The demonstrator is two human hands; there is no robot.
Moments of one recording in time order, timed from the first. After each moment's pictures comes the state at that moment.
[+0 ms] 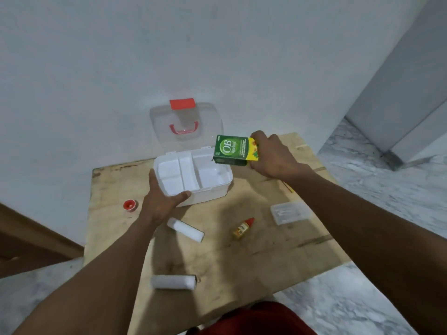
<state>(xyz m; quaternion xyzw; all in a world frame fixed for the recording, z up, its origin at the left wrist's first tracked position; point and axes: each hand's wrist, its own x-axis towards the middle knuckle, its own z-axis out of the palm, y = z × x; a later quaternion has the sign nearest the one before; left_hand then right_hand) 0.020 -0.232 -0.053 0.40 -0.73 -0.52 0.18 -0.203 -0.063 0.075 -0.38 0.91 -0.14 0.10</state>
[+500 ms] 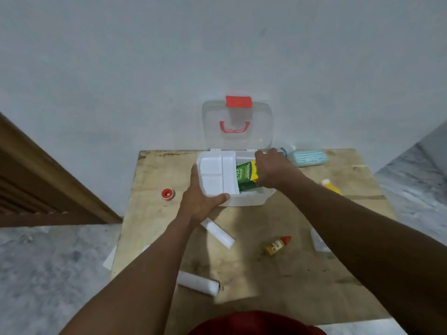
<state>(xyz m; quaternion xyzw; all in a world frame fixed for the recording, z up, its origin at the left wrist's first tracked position) 0.016 -0.227 -0.052 0.43 -0.72 -0.50 0.20 -0.181 -0.162 0.027 -0.50 0.86 0.08 0.10</state>
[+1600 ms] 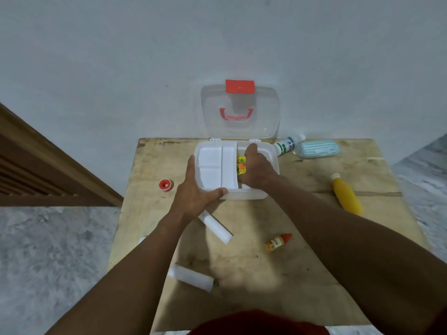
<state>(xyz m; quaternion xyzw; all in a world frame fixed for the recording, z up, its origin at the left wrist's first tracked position) 0.013 -0.231 -0.056 0.42 -0.73 -0.50 0.21 -0.174 -0.191 -0.038 -0.46 0.84 -0.15 0.25</state>
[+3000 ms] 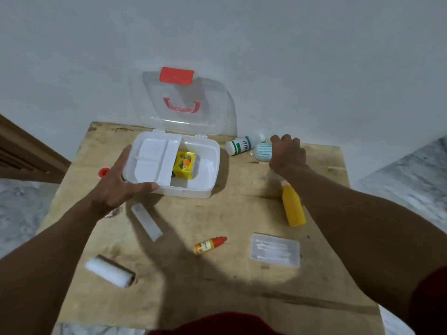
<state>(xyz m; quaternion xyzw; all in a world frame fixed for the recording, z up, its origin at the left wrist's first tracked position) -0.006 -0.213 -0.019 0.44 -0.71 -0.52 0.19 -0.374 -0.121 -0.036 -0.47 0.88 0.04 0.08</state>
